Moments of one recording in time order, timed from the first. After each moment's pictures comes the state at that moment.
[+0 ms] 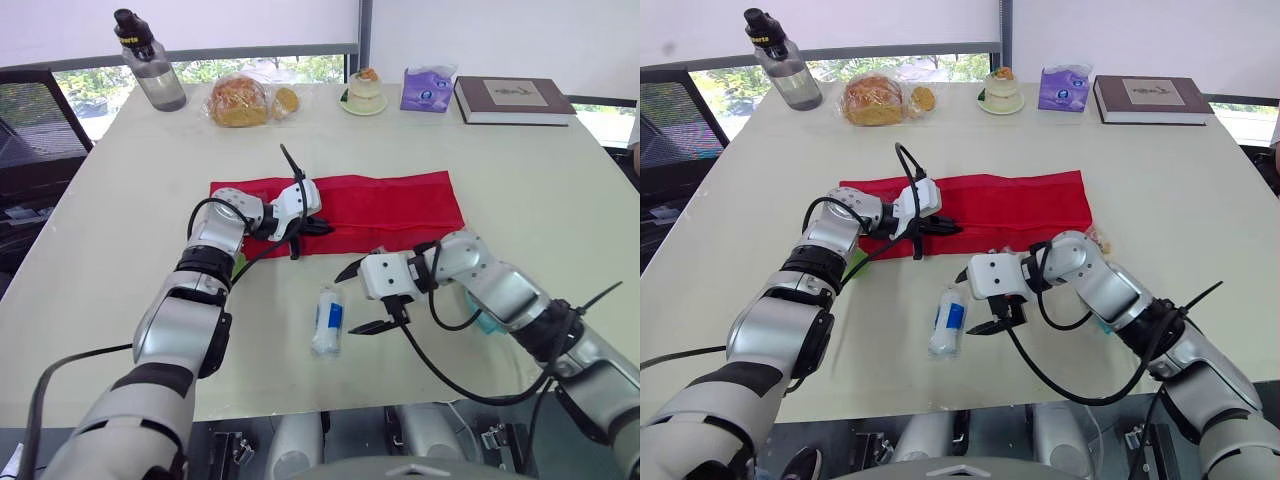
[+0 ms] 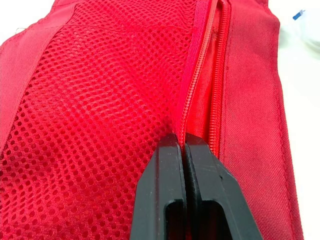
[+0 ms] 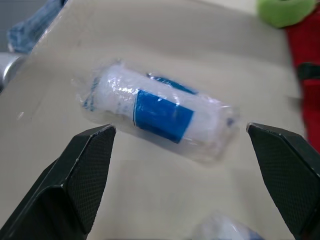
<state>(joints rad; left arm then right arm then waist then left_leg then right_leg) -0.98 0.46 -0.17 0.99 0.12 -0.15 -1.23 -0.70 -0.50 0.64 -0.05 0.09 0.21 1.18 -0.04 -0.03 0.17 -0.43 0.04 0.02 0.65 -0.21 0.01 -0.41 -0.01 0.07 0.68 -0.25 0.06</state>
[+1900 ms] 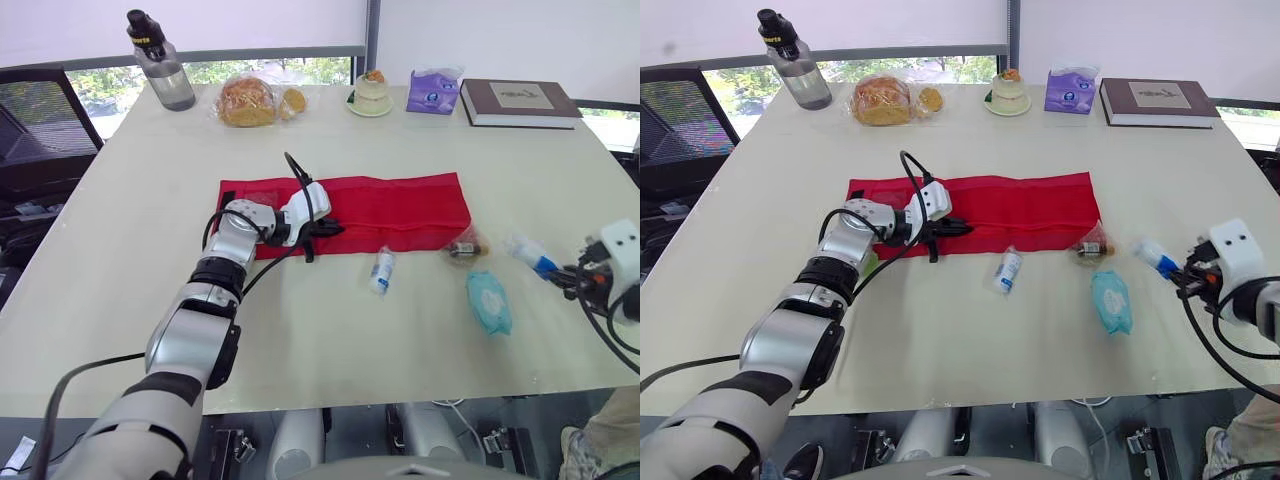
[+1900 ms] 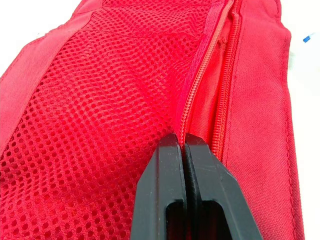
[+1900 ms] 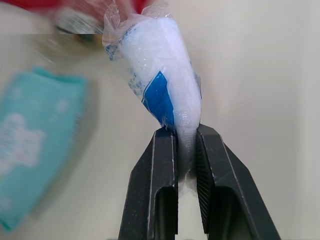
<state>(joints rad) -0.92 0.40 -0.16 0.93 0.07 -0.13 -1.13 -0.06 -0.75 -0.44 -0.45 0.18 1.22 0.77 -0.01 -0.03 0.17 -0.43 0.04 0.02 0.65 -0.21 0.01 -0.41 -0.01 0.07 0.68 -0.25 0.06</state>
